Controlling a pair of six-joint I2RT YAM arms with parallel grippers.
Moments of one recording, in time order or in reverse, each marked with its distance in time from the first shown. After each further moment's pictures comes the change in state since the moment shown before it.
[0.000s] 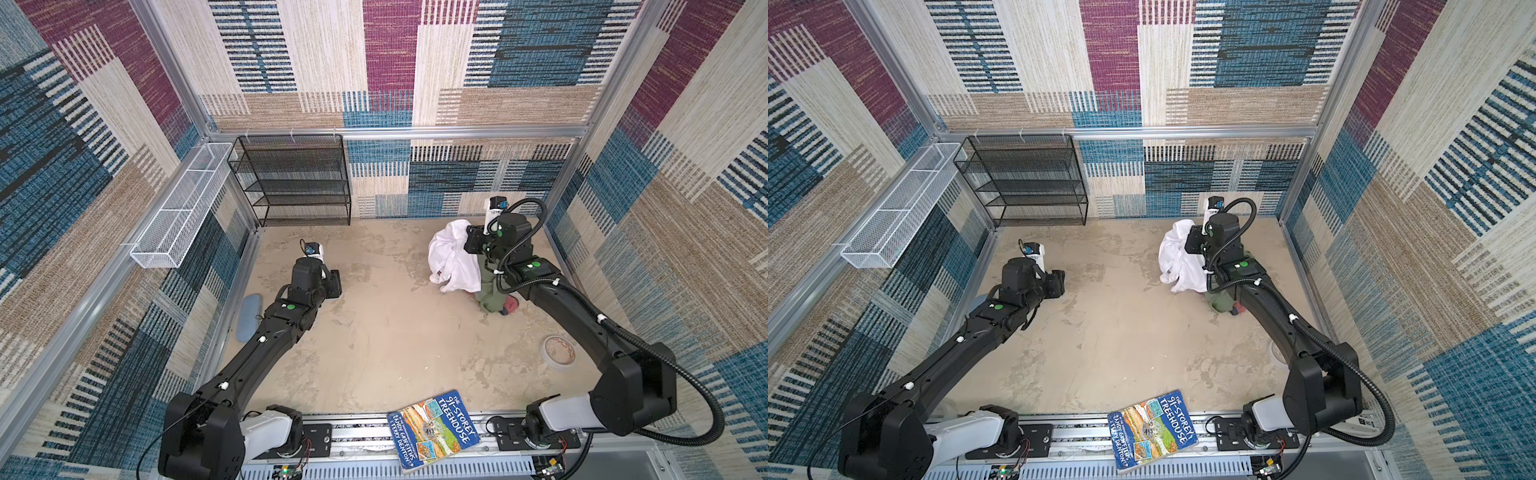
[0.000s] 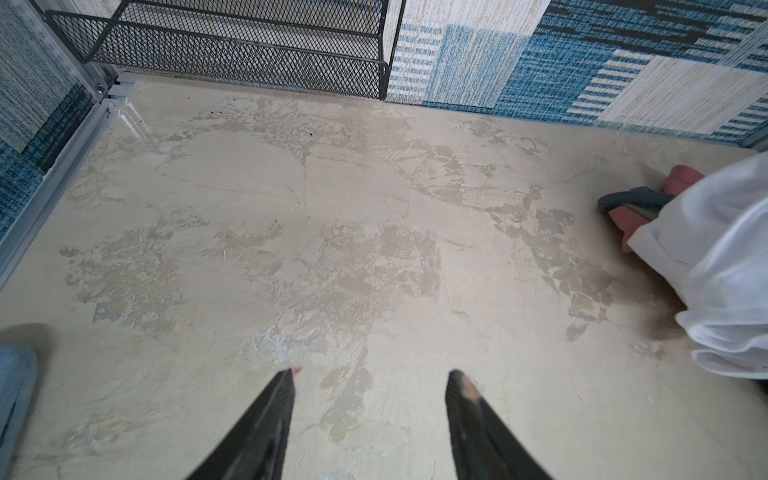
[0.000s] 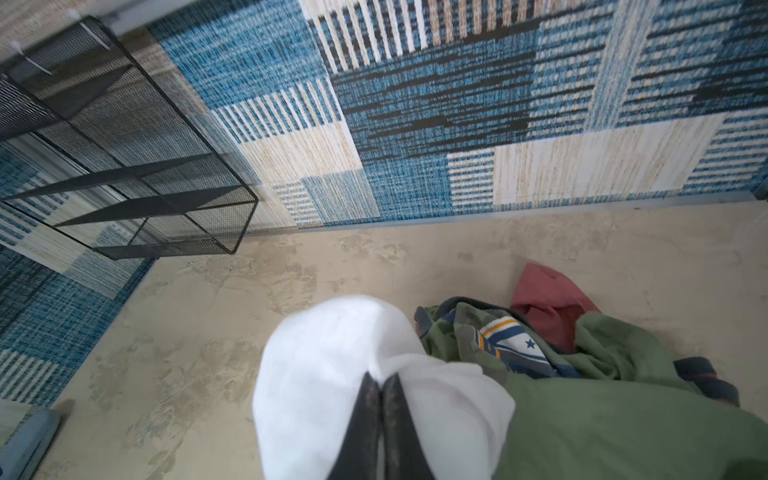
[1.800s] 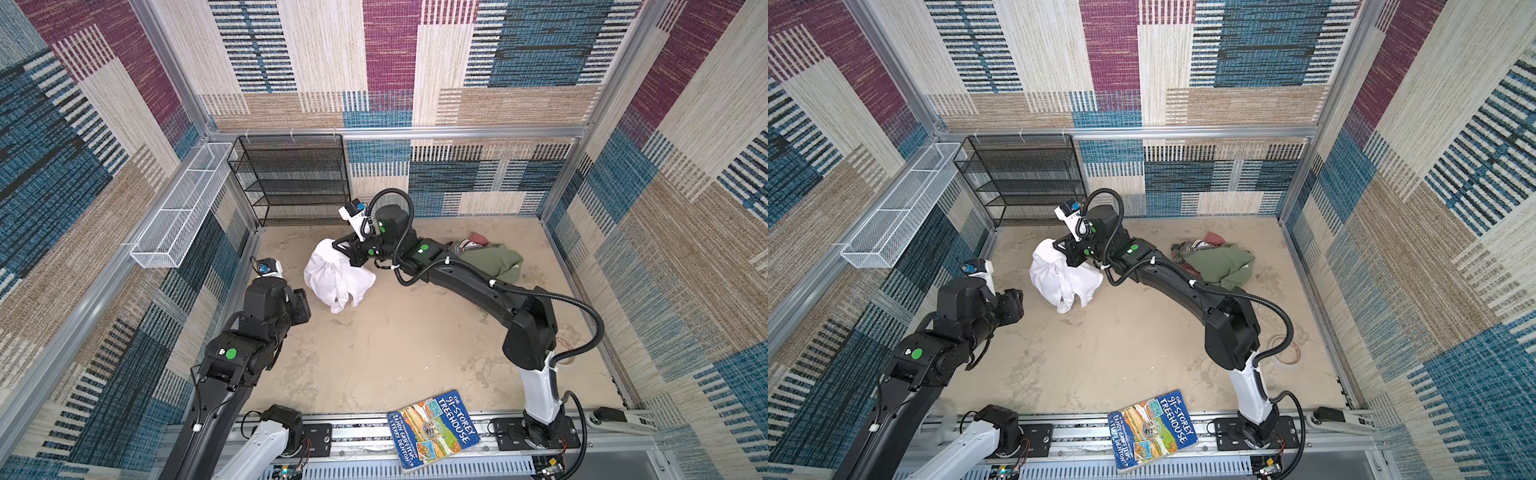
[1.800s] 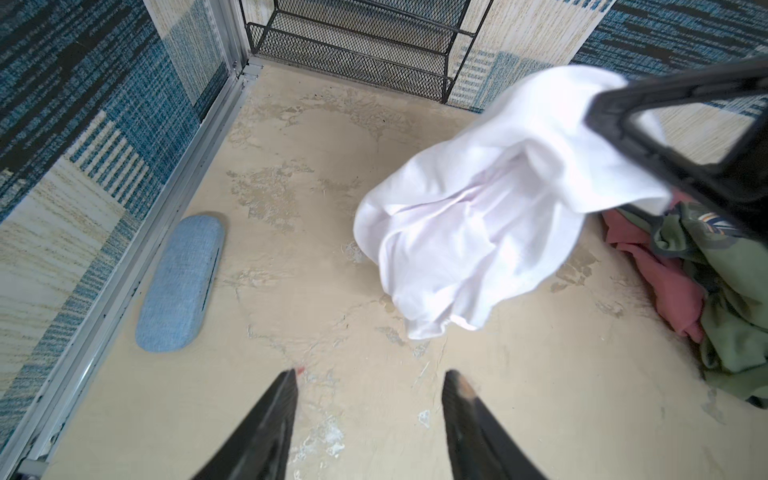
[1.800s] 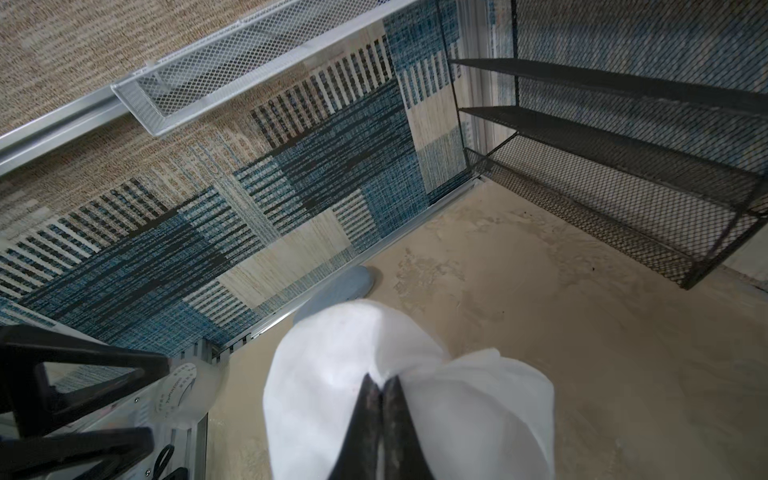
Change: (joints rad) left arm -0.001 -0.424 0.206 -0.716 -0.119 -0.128; right arm 0.533 0.665 0.751 -0.072 -0.386 -0.100
